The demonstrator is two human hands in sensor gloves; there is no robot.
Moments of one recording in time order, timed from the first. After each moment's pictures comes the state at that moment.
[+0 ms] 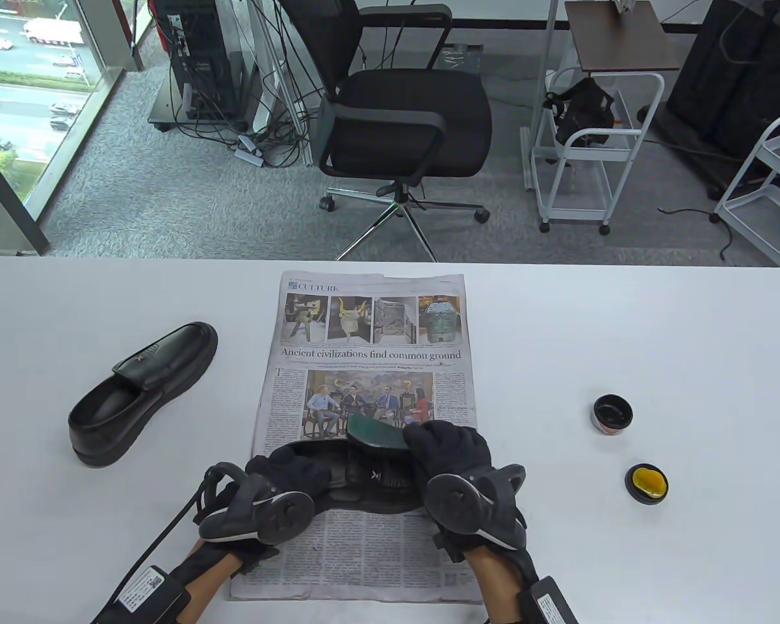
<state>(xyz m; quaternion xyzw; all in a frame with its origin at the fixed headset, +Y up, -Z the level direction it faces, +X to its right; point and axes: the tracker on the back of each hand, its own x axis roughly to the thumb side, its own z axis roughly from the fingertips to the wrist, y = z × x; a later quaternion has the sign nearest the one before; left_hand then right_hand) -0.180 -0.722 -0.260 0.02 -0.33 -0.01 0.94 0.062 -0.693 -0.260 0.21 -0.15 0.95 0.15</state>
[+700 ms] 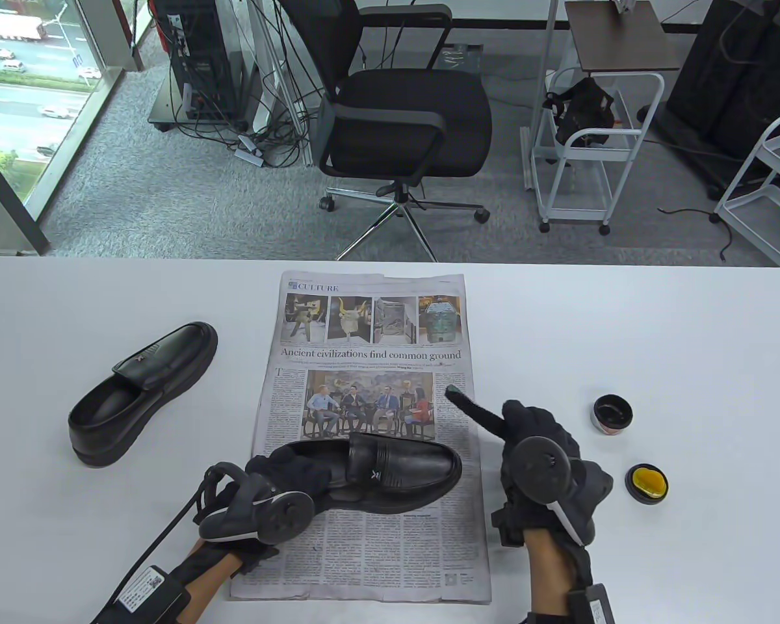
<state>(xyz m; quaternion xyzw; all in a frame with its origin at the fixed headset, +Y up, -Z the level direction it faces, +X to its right) -0.180 -0.722 -0.260 0.02 -0.33 -0.02 0.94 0.175 -0.674 -0.270 -0.07 -0.18 0.96 0.21</state>
